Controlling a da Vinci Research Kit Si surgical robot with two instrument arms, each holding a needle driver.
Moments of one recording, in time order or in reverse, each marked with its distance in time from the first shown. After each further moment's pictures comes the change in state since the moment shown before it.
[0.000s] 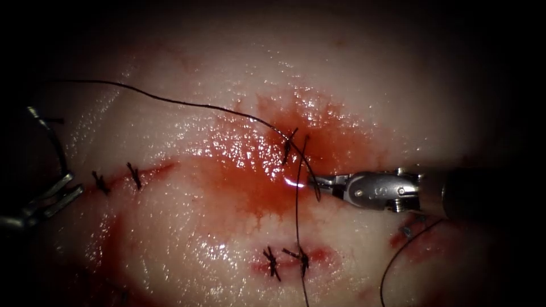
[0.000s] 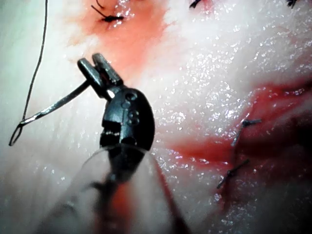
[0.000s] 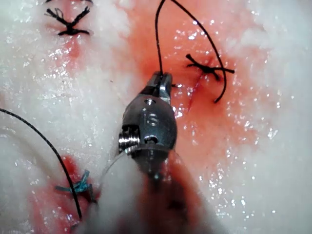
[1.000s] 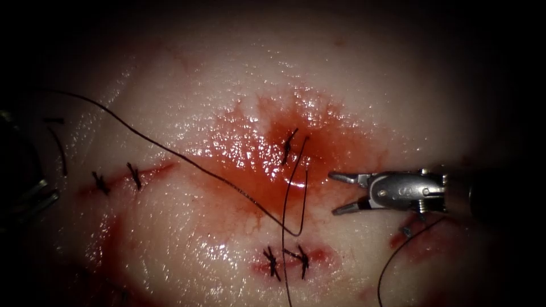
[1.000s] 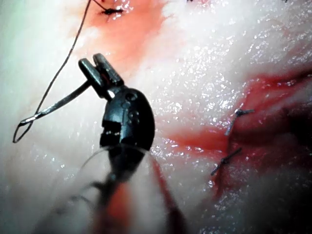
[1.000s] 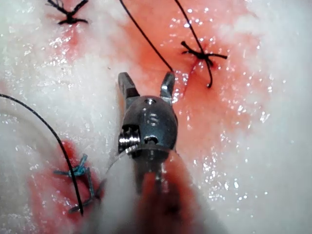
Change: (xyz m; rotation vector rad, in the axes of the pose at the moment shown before) right arm 0.000 0.002 -0.001 0.007 0.062 0.019; left arm 0.001 -0.001 -0.003 0.023 -0.033 -0.008
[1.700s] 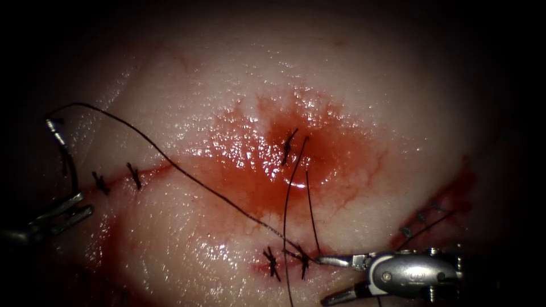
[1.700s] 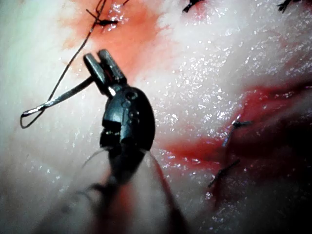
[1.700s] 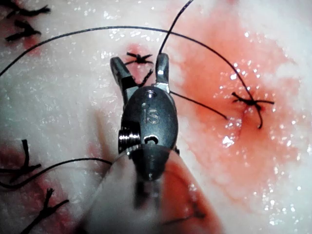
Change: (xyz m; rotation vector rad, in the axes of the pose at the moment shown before) right arm 0.013 -0.007 -0.007 0.109 0.096 0.136; left arm 0.001 0.001 0.001 -0.061 0.038 -0.013
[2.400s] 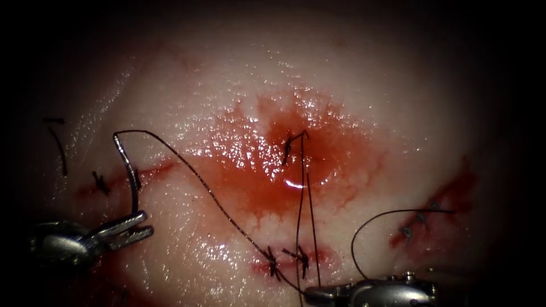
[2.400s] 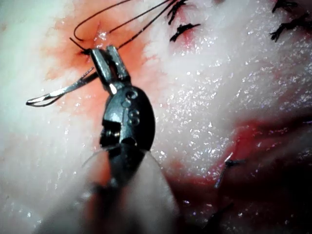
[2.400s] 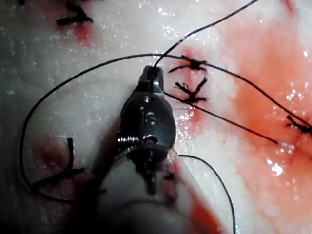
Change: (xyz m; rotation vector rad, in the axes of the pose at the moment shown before) right arm -0.003 -0.011 0.005 0.139 -0.123 -0.063; left arm 0.001 0.006 0.006 -0.175 0.076 -0.023
